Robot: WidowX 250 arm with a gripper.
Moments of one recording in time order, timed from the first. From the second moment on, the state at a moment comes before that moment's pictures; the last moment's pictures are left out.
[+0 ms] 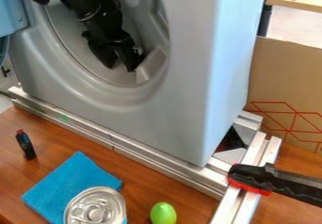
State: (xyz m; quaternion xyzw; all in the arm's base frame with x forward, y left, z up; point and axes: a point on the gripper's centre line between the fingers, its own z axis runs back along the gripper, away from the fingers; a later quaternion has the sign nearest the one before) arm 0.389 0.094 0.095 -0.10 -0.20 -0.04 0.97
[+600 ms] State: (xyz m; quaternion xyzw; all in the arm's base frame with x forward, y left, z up) arm 0.393 0.085 0.096 -0.10 -0.21 -0.04 0.97
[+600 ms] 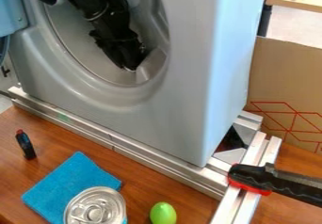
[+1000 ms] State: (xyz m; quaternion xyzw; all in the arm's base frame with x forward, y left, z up) arm 0.375 0.083 0.097 -0.08 -0.16 -0.04 0.98
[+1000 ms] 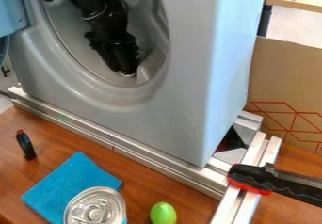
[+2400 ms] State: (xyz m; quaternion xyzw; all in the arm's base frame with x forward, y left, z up) arm 0.154 0.180 0.028 0.03 -0.08 -0.11 0.99
